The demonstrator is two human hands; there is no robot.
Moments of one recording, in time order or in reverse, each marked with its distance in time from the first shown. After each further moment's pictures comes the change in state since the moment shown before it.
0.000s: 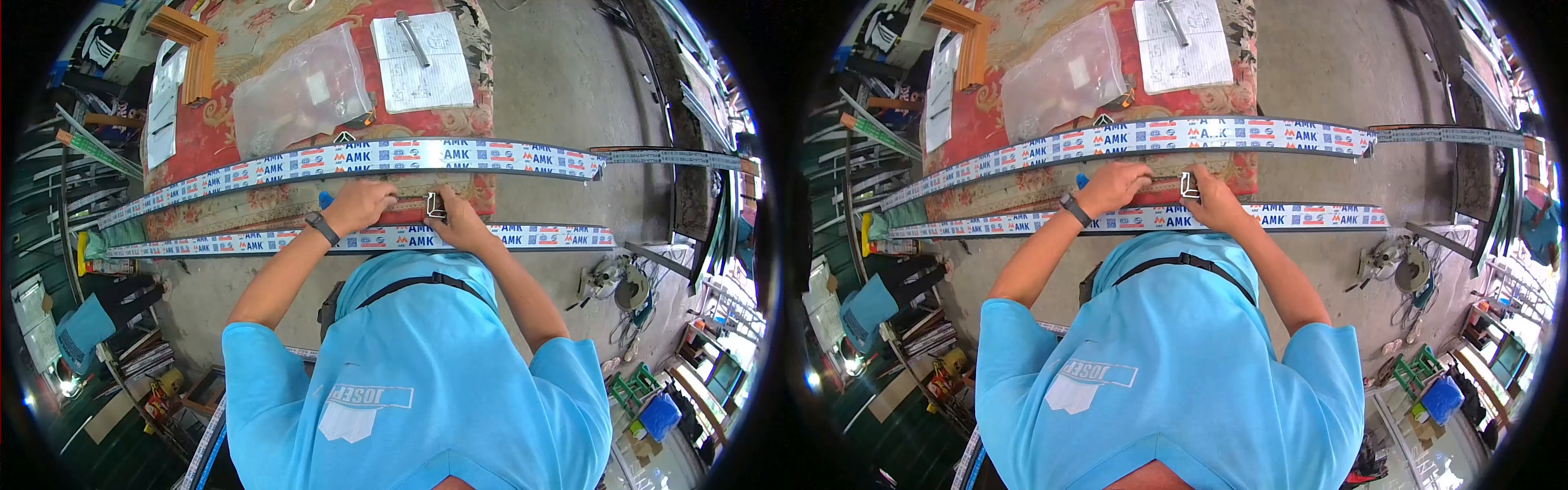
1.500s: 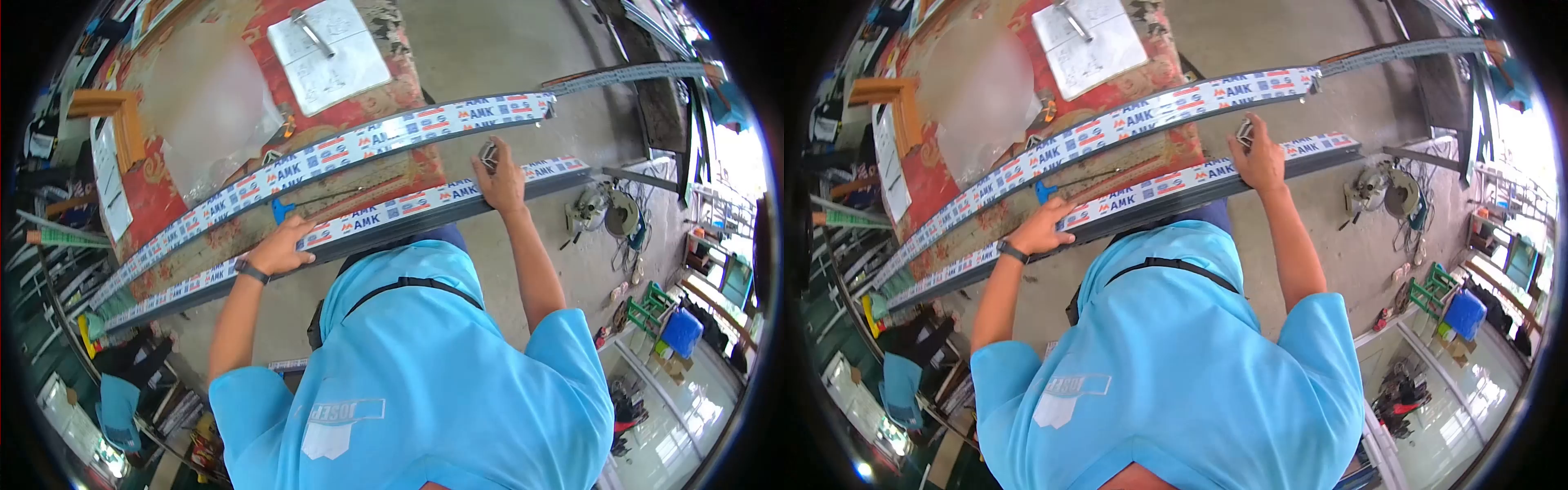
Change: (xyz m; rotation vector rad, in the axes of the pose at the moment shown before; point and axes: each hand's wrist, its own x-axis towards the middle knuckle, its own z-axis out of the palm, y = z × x) left_hand -0.051 -0.024 -0.025 -0.025 -0.461 -0.185; right_hand -0.079 0.092 -0.107 -0.434 0.706 0.281
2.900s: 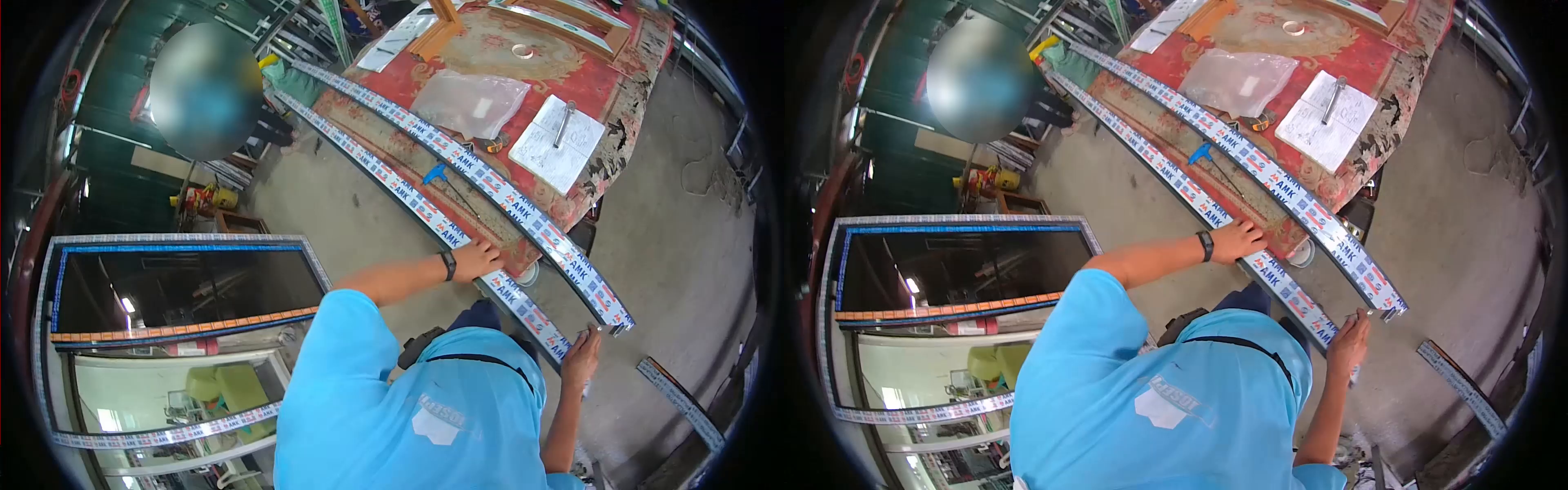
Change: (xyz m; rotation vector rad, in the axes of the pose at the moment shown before) left_hand 0.162 0.190 0.157 0.533 0.512 -0.190; right_hand 0.078 0.173 -0.092 0.049 -0.343 -0.442
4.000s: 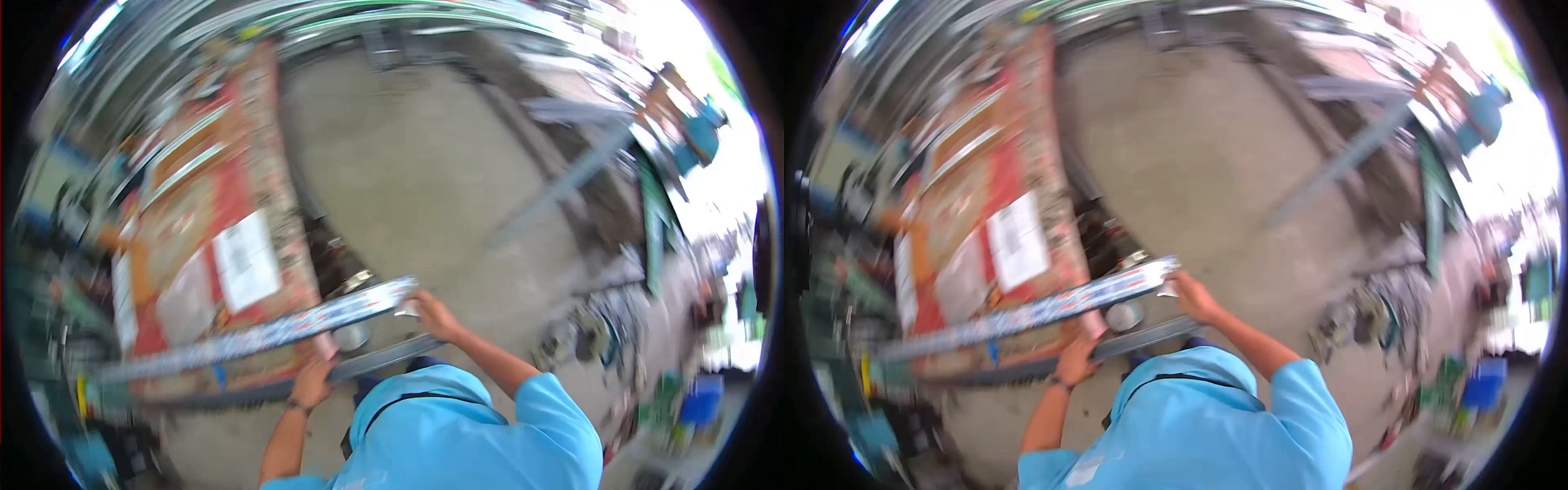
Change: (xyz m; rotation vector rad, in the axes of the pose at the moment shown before) left_hand 0.069 0.067 -0.050 -0.303 -0.028 0.166; right_hand 0.015 0.049 -0.055 0.697 0.035 0.207
